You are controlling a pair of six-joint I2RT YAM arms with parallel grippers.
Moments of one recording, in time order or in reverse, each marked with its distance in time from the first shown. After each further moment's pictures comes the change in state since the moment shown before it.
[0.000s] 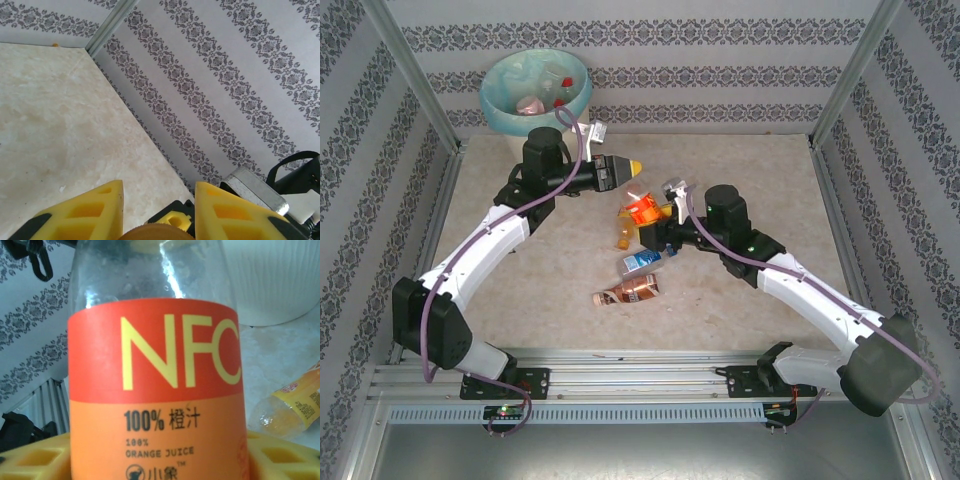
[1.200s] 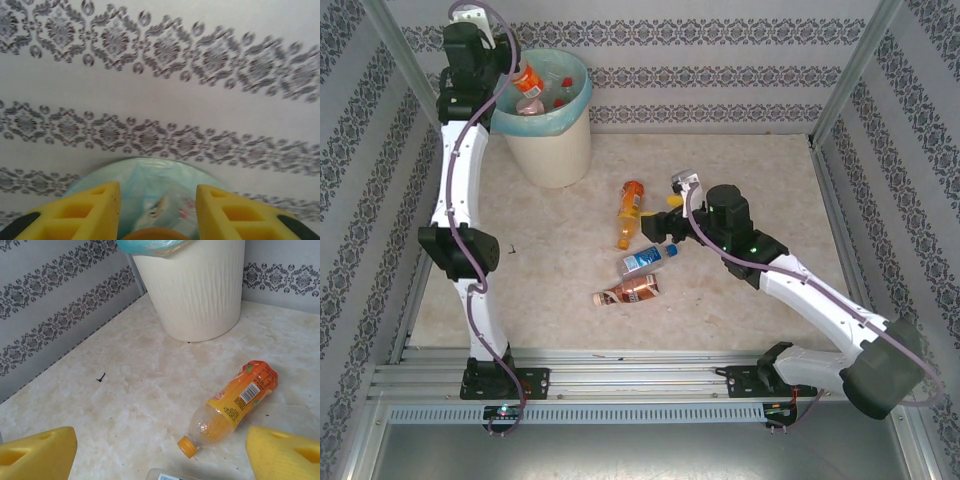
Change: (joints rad) left arm 0.426 0.659 1.209 -0.436 -0.752 0.468; right arm 0.009 -0.008 0.021 -0.022 0.261 -0.035
